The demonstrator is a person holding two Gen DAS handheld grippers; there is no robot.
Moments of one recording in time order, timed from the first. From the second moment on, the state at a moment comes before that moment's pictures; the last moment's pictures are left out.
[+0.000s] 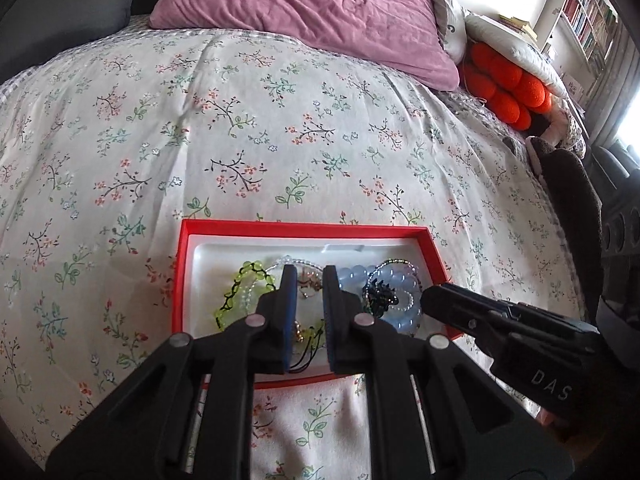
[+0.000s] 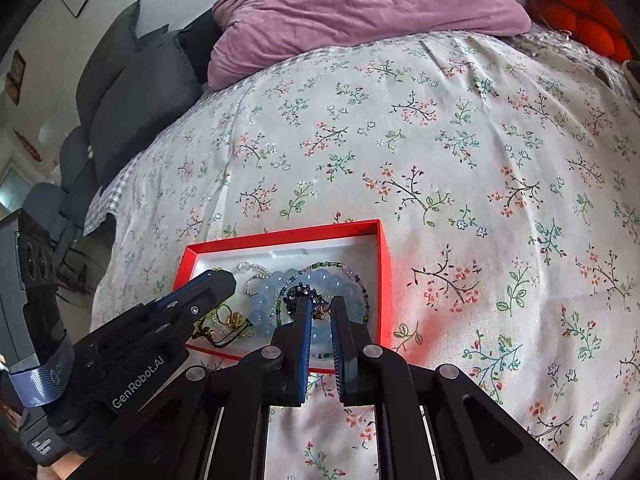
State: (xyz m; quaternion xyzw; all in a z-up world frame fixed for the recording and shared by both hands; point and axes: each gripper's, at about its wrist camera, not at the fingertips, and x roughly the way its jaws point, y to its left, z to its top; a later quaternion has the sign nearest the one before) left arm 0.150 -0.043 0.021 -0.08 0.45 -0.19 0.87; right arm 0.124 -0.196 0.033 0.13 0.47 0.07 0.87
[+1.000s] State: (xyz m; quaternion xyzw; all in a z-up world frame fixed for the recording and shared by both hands) left arm 0.094 -0.014 0.047 0.03 0.50 -0.07 0.86; right arm 0.078 -0.193 0.063 0.05 0.48 0.00 0.87
